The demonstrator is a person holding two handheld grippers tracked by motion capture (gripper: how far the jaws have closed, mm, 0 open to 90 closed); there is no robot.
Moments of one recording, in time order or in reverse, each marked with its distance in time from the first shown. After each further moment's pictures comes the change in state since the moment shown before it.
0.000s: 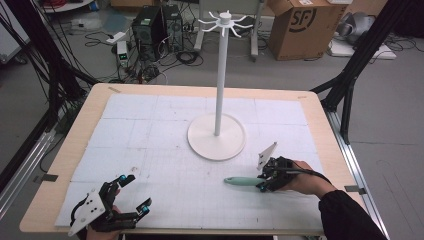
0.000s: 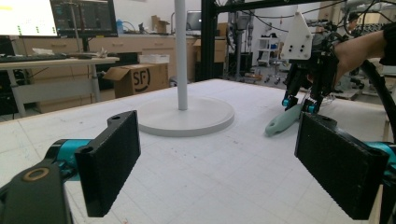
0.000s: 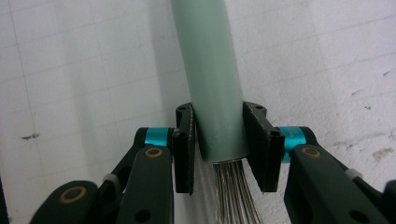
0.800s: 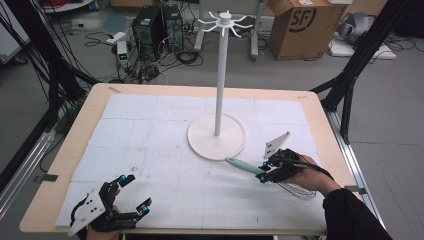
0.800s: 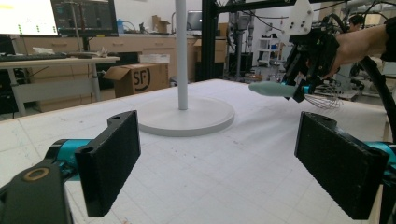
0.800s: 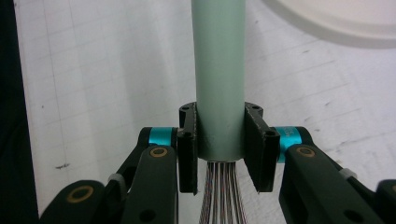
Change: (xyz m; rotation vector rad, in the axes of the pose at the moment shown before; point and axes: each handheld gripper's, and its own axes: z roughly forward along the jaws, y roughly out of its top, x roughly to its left) left arm 0.000 -0.001 0.000 0.000 0.003 -0.009; right arm -0.008 0.000 -0.031 -0.186 -0.007 0.057
